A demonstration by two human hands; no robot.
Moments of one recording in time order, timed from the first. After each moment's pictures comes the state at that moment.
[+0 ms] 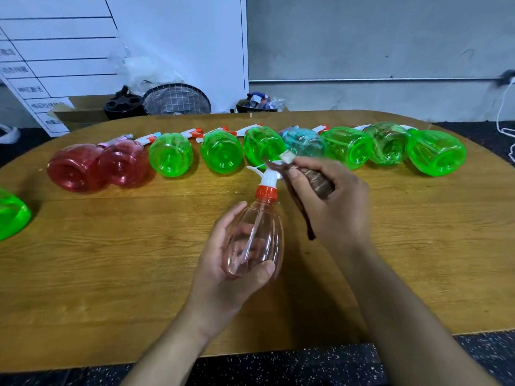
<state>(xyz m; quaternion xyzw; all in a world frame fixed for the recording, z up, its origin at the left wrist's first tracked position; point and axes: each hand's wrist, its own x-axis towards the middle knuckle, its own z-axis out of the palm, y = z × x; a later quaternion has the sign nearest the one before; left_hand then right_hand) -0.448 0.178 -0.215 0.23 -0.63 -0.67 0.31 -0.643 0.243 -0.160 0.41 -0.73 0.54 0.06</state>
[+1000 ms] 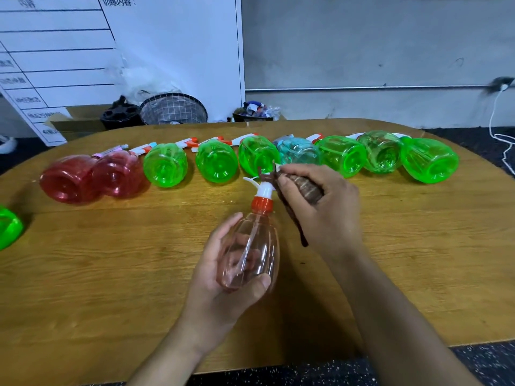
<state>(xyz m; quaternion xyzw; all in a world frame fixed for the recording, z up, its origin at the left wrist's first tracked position) -0.452 0.179 -0.216 0.22 -0.63 -0.68 0.32 -0.647 0.239 -0.155 0.44 -0.73 0.53 0.06</state>
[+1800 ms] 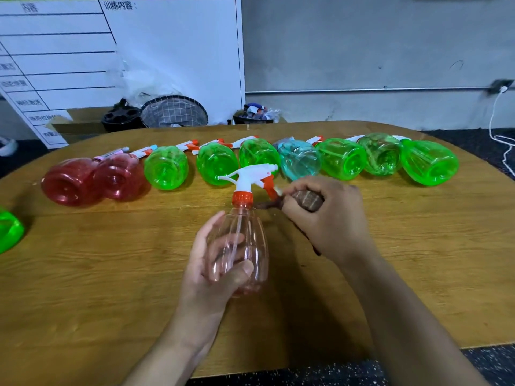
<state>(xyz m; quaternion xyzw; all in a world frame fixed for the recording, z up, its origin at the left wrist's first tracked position) -0.449 0.173 -0.200 0.26 -0.53 -0.74 0.32 -0.653 0.247 -0.150 0.46 -0.76 0.45 0.05</state>
